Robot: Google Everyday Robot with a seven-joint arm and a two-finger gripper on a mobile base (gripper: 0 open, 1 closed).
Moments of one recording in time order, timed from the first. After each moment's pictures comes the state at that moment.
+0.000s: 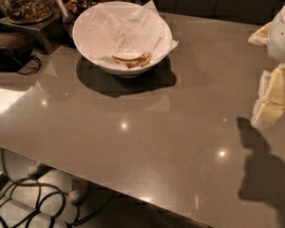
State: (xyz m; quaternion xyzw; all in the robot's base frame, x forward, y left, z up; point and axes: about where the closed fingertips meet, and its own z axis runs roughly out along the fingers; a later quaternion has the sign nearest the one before) arm 0.438 -0.217 0.976 -0.60 0.78 -0.03 0.16
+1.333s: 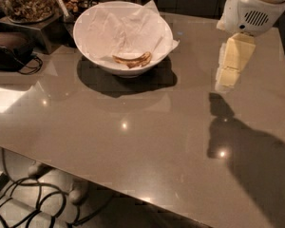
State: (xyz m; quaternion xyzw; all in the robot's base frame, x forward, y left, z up) arm 0.519 -0.182 0.973 -0.61 0.78 -0.02 0.13
